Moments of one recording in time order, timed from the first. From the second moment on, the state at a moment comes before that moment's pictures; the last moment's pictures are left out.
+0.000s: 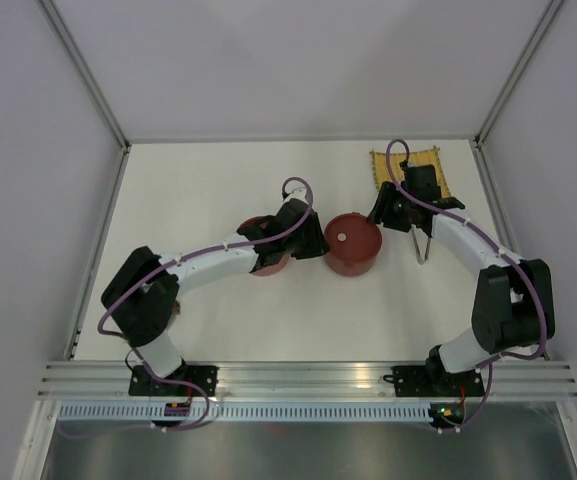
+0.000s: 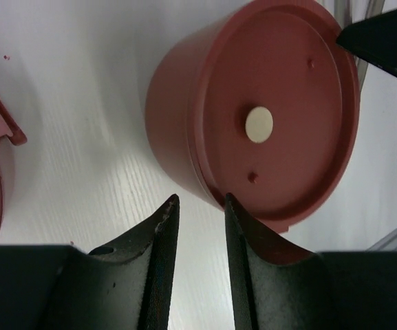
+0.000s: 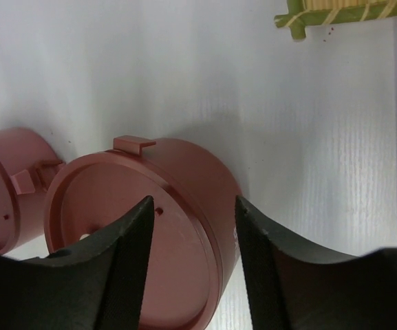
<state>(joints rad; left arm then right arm) -0.84 1.67 1.12 -0.14 -0.06 -0.81 0.17 1.54 1.07 -0.37 -0.16 0.45</state>
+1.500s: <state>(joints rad) -0.63 2.02 1.71 -0.33 0.26 -0.32 0.39 1.38 1.18 -0.62 0.11 0.58</state>
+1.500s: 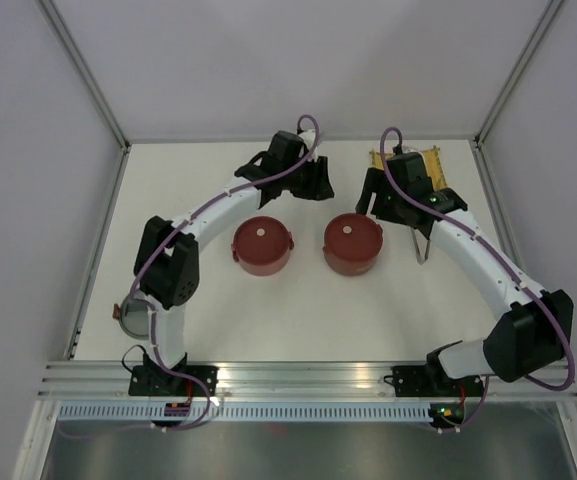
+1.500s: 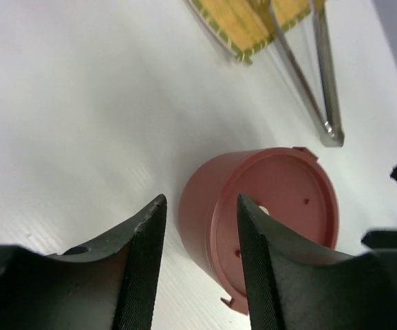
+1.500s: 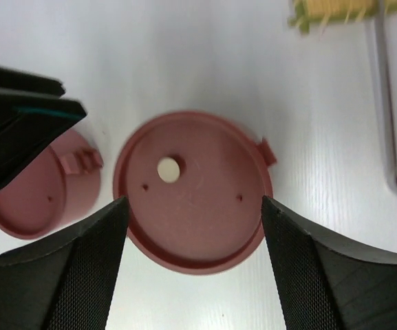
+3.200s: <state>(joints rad) -0.82 1.87 1.36 -0.26 -0.19 -0.86 0.22 1.44 0.93 -0.34 -0.10 0.44</state>
